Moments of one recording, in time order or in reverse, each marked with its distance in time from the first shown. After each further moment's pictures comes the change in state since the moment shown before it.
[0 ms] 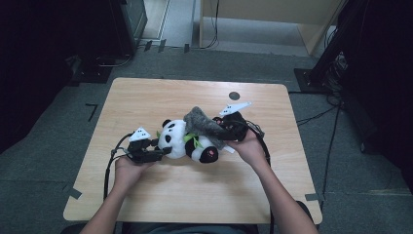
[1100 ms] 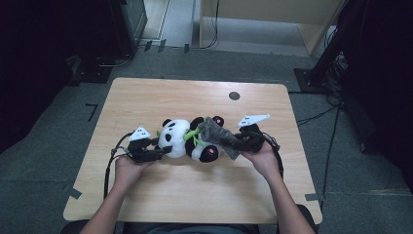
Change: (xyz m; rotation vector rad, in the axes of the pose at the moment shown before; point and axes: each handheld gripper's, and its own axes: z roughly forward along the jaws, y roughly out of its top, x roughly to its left) left arm 0.002 0.002 0.001 -0.006 -0.012 0.003; right arm -0.010 -0.045 -0.029 -0.020 -0.001 0.057
